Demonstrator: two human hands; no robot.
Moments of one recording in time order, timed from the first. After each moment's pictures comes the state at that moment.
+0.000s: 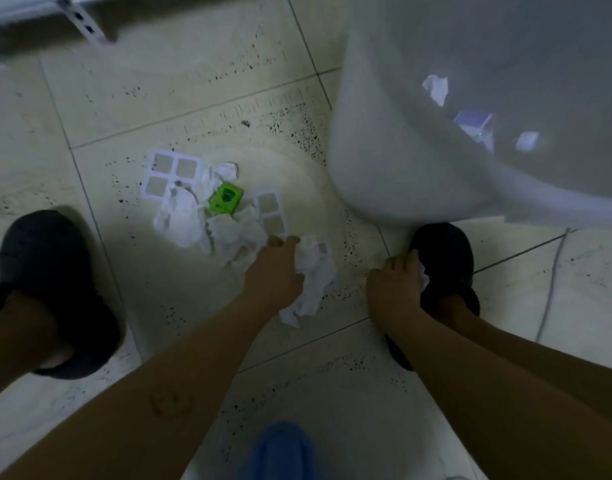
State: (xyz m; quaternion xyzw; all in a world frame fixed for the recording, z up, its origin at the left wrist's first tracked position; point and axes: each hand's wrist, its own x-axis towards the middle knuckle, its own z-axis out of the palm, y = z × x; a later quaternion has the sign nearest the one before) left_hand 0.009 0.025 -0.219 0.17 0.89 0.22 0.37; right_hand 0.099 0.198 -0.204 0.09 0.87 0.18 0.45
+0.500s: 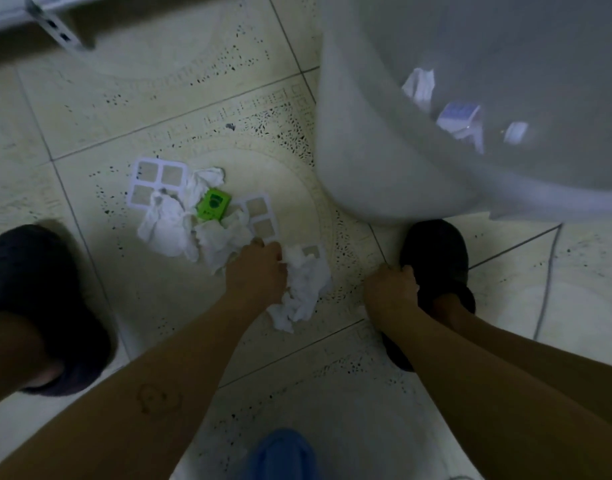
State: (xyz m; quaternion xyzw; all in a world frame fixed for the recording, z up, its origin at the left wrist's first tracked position) left_hand -0.003 0.025 -0.232 0.18 0.92 0.13 0.31; right_hand 0.101 0.207 -0.214 0.12 0.86 0.10 0.49
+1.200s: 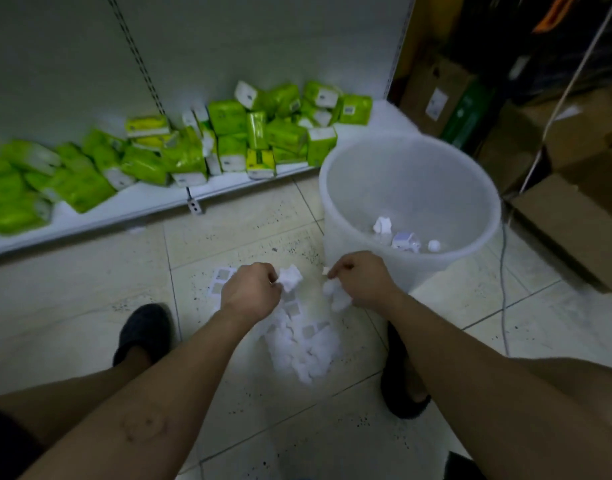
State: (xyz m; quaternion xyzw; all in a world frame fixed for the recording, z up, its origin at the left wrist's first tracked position) left_hand -0.006 -0.029 0.014 0.14 0.96 0.19 0.16; right_hand 0.063 0.160 0.041 0.22 0.88 -0.42 0.08
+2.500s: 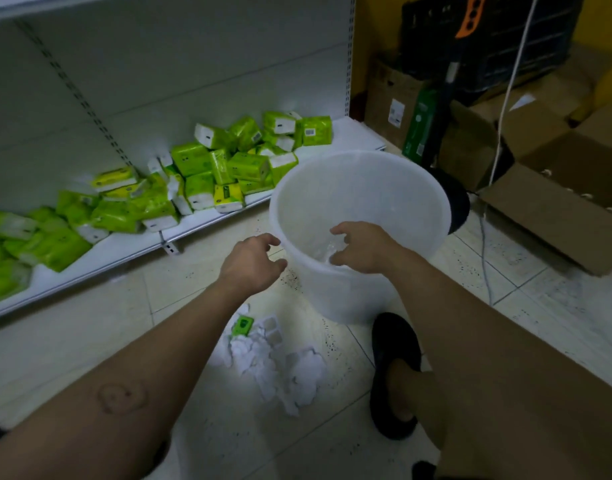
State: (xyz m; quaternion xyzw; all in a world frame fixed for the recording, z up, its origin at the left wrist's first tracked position) left_hand -0.041 0.078 0.072 0.20 0.95 0.20 0.13; right_hand 0.053 0.266 0.100 0.20 0.90 -0.36 0.10
